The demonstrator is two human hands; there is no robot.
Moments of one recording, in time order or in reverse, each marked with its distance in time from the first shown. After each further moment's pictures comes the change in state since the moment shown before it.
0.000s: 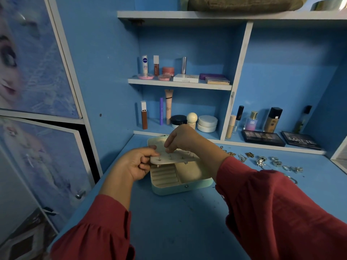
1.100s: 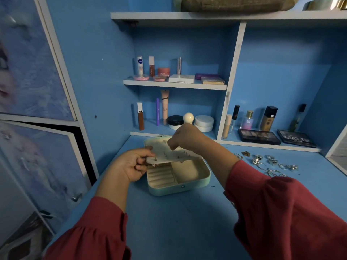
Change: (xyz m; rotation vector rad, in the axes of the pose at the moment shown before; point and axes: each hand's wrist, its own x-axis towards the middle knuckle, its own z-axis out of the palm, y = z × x) left_hand -0.001 0.000 0.001 -0.044 0.016 -0.008; right_hand -0.017 0.000 -0.011 -0.001 0.101 0.152
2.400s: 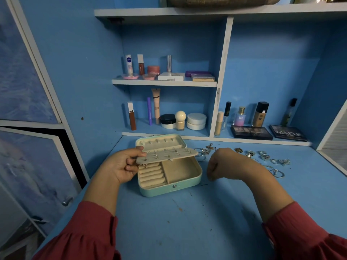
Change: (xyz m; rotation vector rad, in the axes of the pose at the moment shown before) left_hand -0.006 0.001 0.003 -0.022 0.015 -0.022; right_hand -0.051 0.117 -0.037 -0.435 -0.133 -0.086
